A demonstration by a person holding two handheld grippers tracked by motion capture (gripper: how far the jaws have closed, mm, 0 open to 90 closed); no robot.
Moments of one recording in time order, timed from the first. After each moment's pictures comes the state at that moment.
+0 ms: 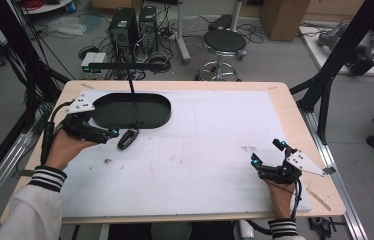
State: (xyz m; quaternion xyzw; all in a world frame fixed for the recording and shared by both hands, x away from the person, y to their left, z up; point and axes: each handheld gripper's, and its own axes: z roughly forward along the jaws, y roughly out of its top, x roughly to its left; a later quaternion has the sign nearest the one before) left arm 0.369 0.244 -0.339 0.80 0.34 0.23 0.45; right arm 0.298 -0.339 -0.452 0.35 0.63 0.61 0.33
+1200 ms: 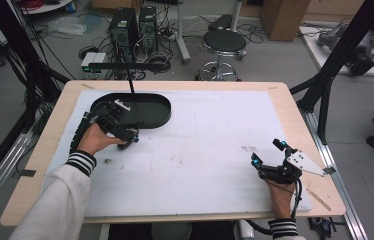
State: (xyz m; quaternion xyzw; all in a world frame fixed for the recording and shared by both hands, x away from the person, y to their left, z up) left arm 0.420 0.189 -0.377 0.86 0.42 0.12 0.25; right arm 0.299 -0.340 -0.452 0.35 0.63 0.61 0.33
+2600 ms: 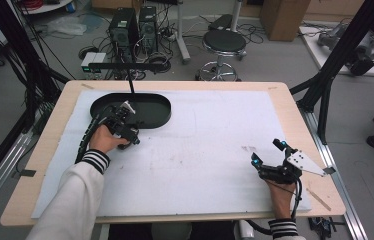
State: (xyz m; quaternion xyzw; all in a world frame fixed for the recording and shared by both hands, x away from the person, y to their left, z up) left arm 0.439 0.177 -0.404 0.85 0.49 0.09 0.16; right arm 0.299 -0.340 -0.452 0.35 0.63 0.61 0.33
